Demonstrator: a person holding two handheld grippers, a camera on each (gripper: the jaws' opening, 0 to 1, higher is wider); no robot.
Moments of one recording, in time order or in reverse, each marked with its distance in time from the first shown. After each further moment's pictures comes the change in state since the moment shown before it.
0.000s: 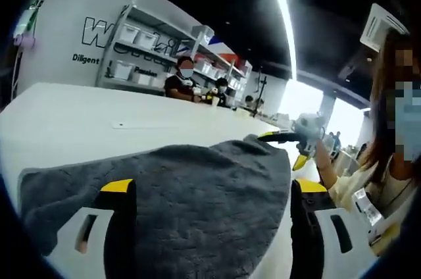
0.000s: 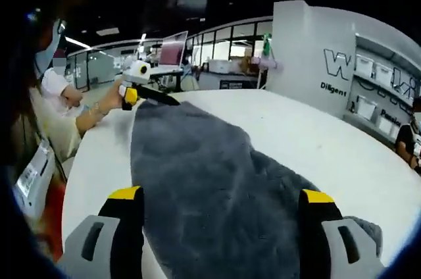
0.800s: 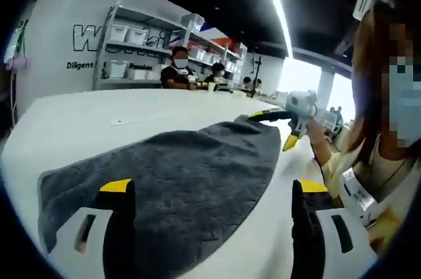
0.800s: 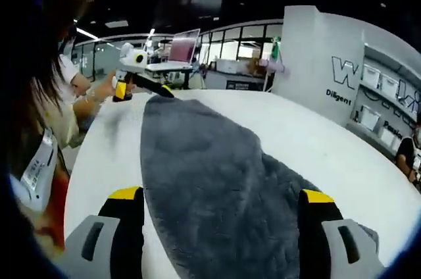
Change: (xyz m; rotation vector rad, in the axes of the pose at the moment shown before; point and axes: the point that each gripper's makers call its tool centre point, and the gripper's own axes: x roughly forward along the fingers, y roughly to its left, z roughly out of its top) left arm -0.037 -0.046 -0.028 0.141 0.156 0.010; right arm -0.003 0.025 0.004 -0.087 0.002 0.019
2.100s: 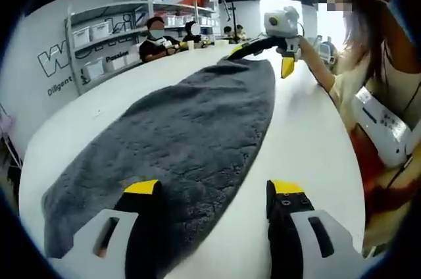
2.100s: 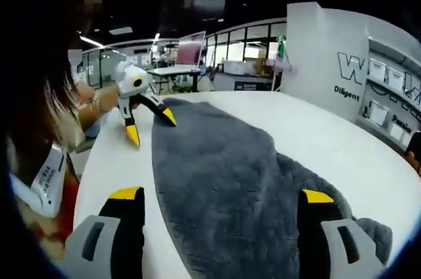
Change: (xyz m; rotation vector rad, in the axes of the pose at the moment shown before) left arm 0.023 -0.001 -0.059 0.289 0.250 0.033; right arm 0.004 0.014 -0.001 0.034 -0.002 0.065
